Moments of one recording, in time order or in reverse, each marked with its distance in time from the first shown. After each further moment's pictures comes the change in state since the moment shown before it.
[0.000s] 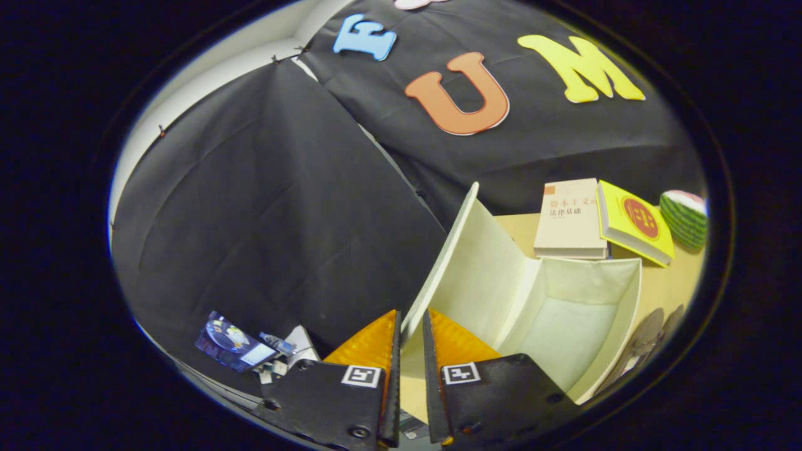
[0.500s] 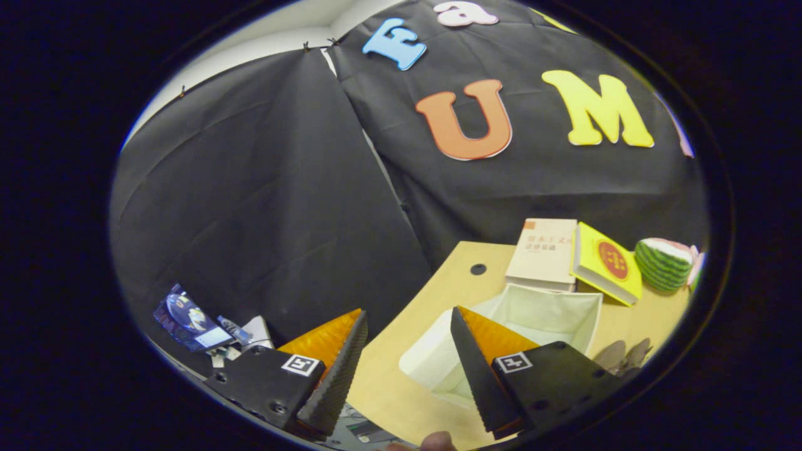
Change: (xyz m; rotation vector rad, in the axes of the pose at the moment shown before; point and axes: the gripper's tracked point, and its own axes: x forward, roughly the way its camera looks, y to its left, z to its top) arm -0.037 -0.031 0.010 -0.153 -0.100 -0.167
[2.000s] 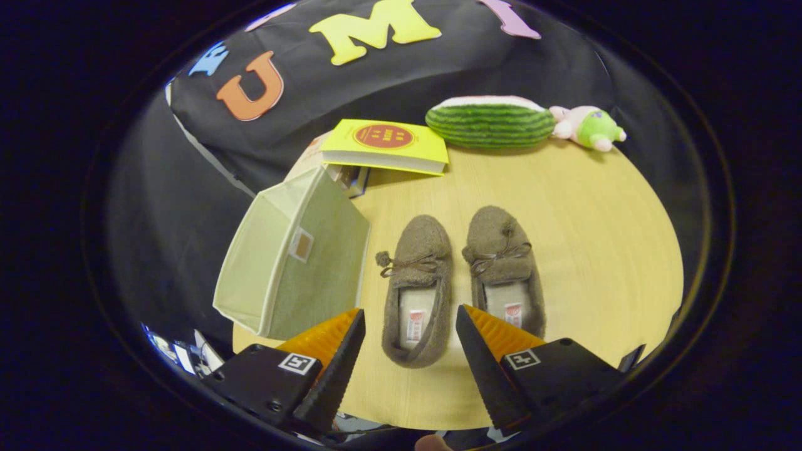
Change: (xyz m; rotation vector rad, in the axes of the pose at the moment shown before) arm -0.115 -0.304 -0.226 0.469 0.313 -0.442
